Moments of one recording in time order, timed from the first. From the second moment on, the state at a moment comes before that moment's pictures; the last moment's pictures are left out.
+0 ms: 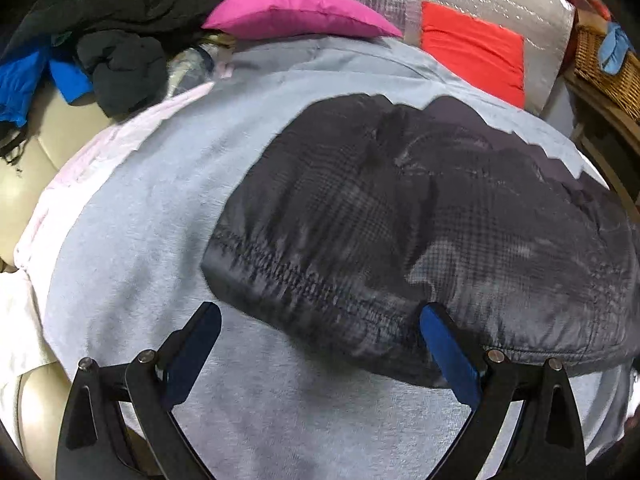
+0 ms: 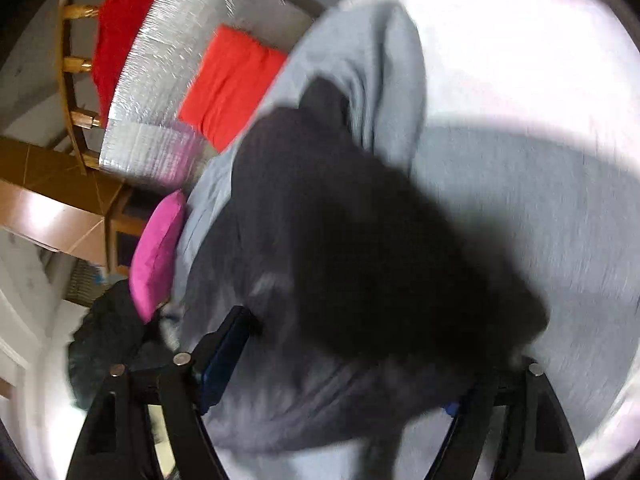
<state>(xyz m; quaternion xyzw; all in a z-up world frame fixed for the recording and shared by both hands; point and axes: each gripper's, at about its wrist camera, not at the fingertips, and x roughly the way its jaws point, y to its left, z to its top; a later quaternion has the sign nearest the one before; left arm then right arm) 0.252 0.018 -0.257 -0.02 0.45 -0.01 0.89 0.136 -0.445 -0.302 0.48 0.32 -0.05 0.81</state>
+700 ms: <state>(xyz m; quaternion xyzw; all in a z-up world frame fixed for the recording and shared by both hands) 0.205 -0.012 -0.216 0.09 0.32 0.00 0.94 0.084 -0.440 -0.257 0.40 0.35 -0.06 0.85</state>
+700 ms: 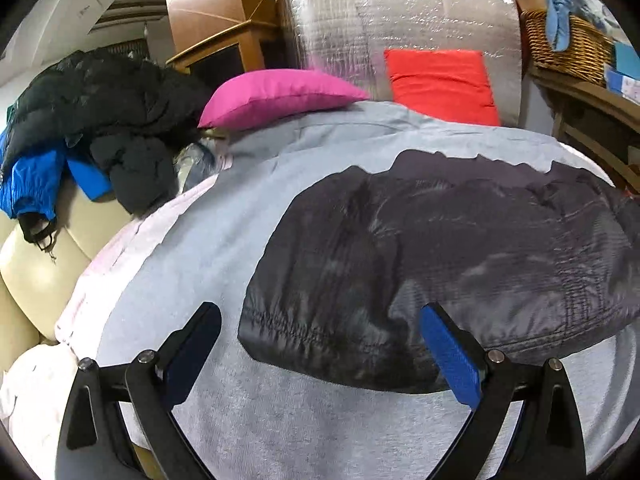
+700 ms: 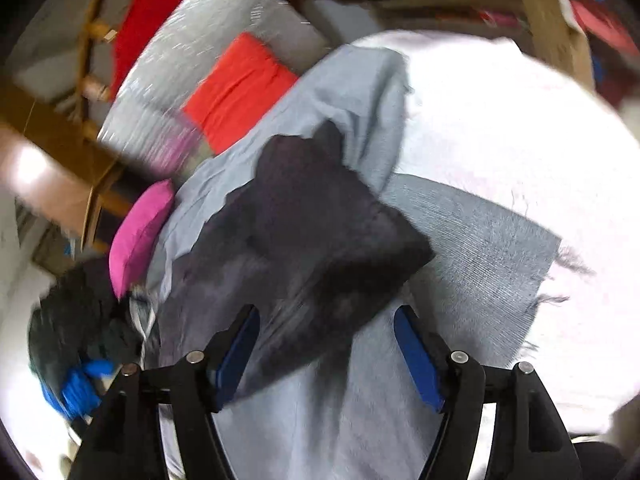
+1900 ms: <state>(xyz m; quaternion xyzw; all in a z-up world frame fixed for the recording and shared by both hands) 0.242 -0.035 -0.251 0.09 0.41 -0.04 0.91 0.168 -0.347 -0.253 0.16 0.39 -0.02 0.91</state>
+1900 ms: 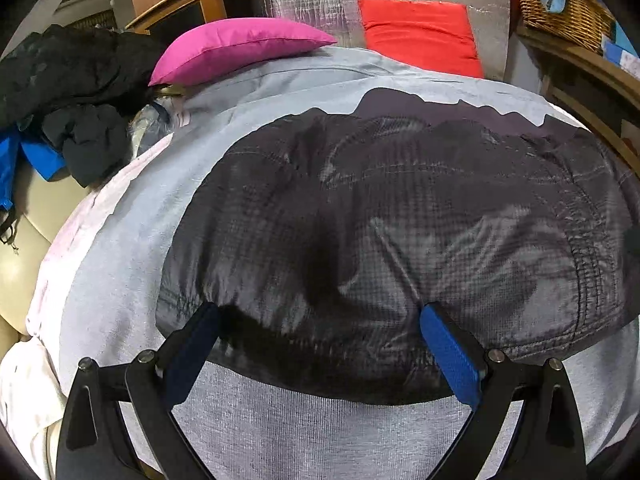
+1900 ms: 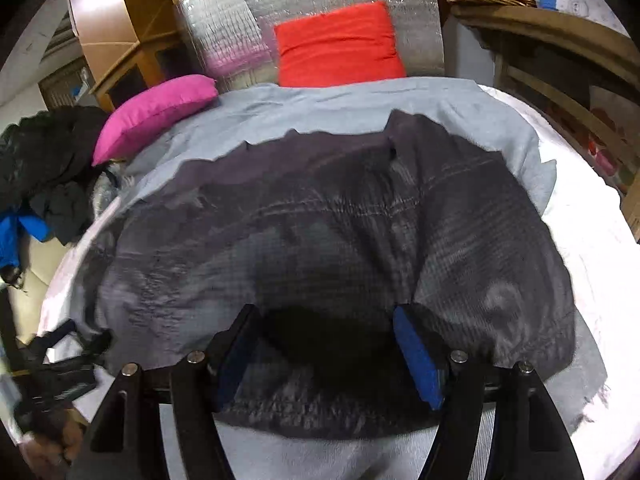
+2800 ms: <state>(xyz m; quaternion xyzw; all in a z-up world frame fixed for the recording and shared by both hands) 0.012 0.012 0.024 0.08 0.13 -0.03 0.99 -0.066 -0.290 -0.021 0.11 0.18 -0.10 0.97</state>
